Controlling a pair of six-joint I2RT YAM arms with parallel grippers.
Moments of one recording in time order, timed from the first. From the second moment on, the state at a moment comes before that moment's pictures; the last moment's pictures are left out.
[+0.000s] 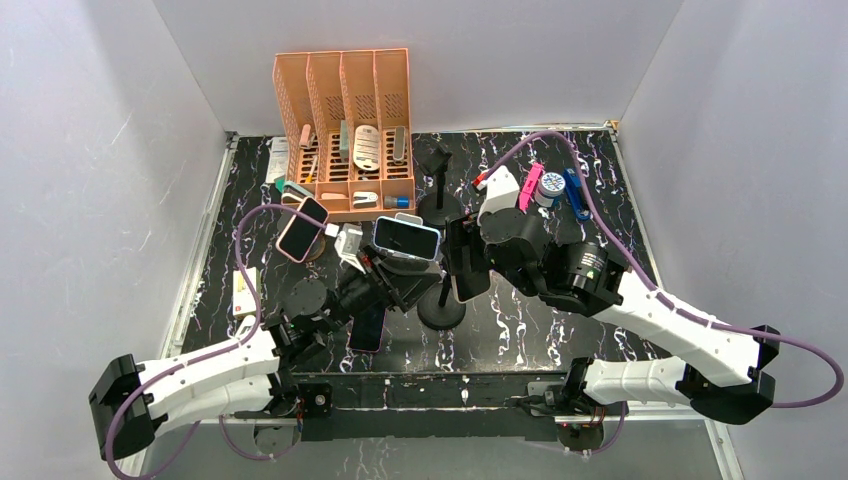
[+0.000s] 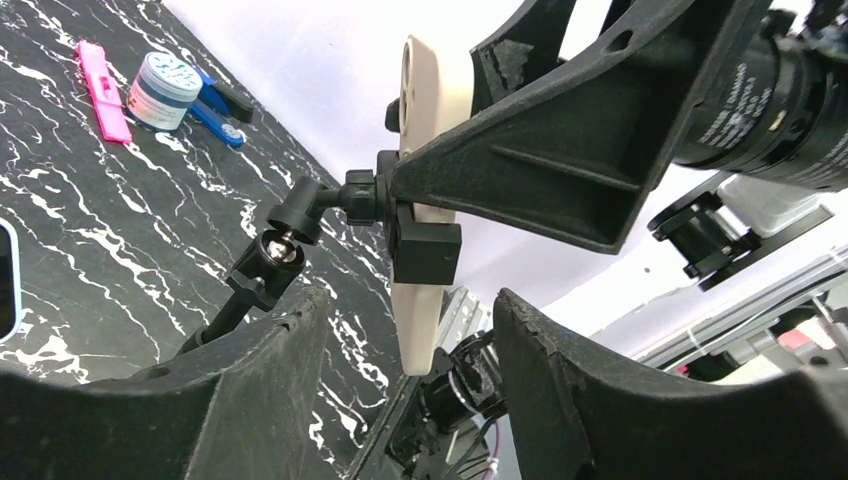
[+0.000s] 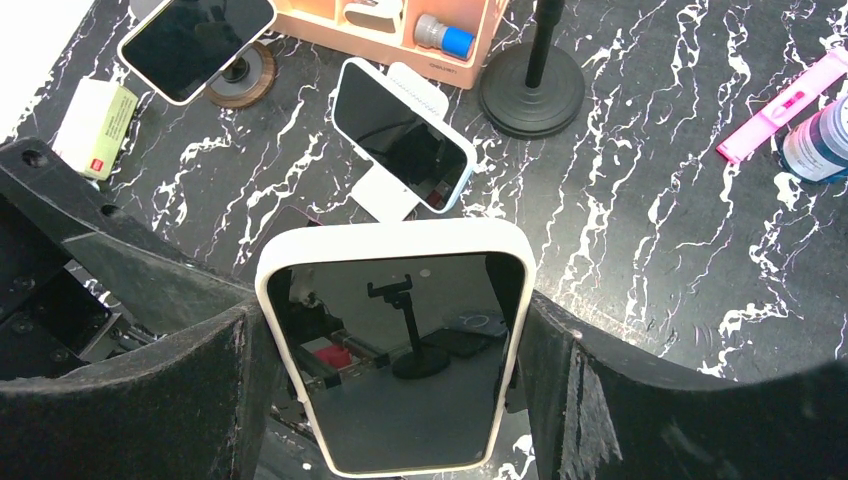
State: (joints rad) left arm -1.04 0.85 0.45 0.59 -0.05 -0.70; right arm 1.15 1.10 1.34 -0.78 0.53 0.45
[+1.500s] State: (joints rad) left arm -1.04 0.93 0.48 0.62 0.00 -0.69; right arm 1.13 1.05 1.31 -0.76 0.42 0.47
